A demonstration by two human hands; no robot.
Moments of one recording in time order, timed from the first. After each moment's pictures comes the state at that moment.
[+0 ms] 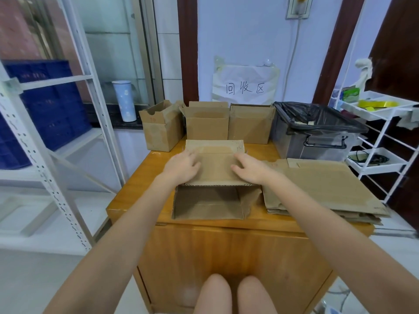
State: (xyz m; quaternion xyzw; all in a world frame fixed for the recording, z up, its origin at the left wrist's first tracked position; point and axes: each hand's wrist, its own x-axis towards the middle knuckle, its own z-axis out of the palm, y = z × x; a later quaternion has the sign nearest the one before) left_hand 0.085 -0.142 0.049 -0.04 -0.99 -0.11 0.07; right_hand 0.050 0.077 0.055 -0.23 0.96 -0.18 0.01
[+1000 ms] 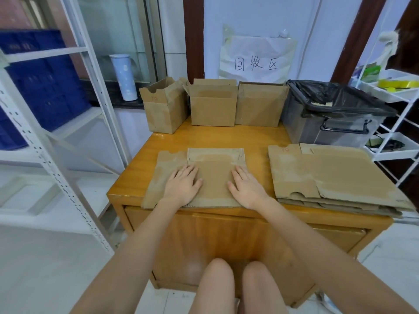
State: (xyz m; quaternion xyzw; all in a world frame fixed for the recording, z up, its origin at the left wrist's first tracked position) left_hand 0.092 -0.151 -0.057 0.02 -1.00 -0.09 0.03; right_hand 0.053 0.057 -0.055 -0.22 0.97 -0.08 0.04
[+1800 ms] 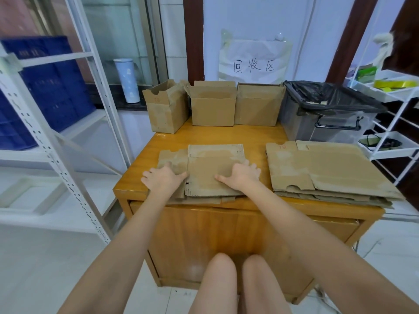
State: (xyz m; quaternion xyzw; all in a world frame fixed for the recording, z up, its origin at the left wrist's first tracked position) left_hand 0.127 -0.165 -0.017 0.30 -0.94 -0.14 0.01; right_hand 0.076 0.027 -0.010 -0.06 1.00 -0.05 0.05
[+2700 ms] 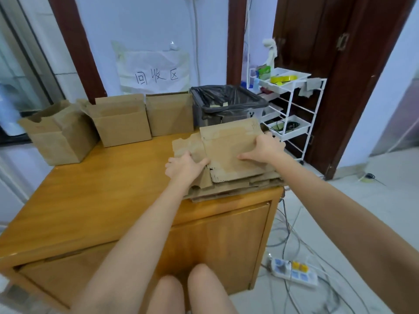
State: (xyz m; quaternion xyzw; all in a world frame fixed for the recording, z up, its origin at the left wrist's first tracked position) left_hand 0.046 0.080 0.027 0.08 -0.97 -0.21 0.00; right_hand 0.064 0.285 0.068 0.13 0.98 -0.12 -0.04
